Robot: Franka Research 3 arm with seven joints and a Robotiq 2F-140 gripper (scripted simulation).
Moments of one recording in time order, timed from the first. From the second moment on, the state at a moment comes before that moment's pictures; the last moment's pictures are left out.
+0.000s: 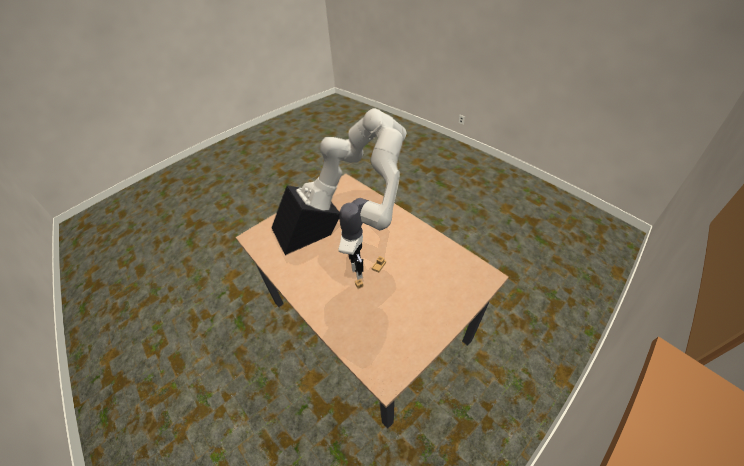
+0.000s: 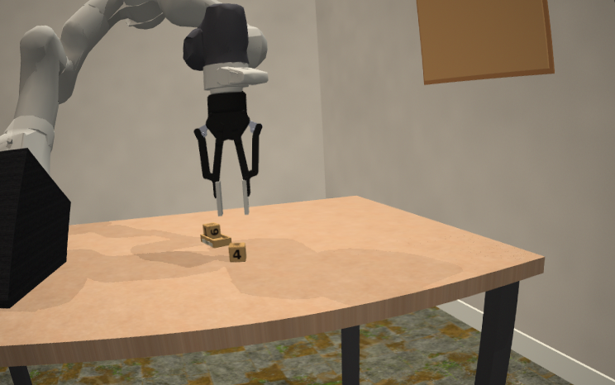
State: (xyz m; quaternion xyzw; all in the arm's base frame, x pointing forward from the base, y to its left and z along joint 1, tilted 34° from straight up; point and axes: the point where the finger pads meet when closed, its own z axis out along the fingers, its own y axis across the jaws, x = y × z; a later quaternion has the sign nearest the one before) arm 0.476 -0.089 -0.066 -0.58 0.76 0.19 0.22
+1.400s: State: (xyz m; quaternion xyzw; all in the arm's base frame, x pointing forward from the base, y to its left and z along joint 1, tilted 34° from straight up) arm 0.481 -0.063 -0.103 -0.58 0.76 0.19 0.22
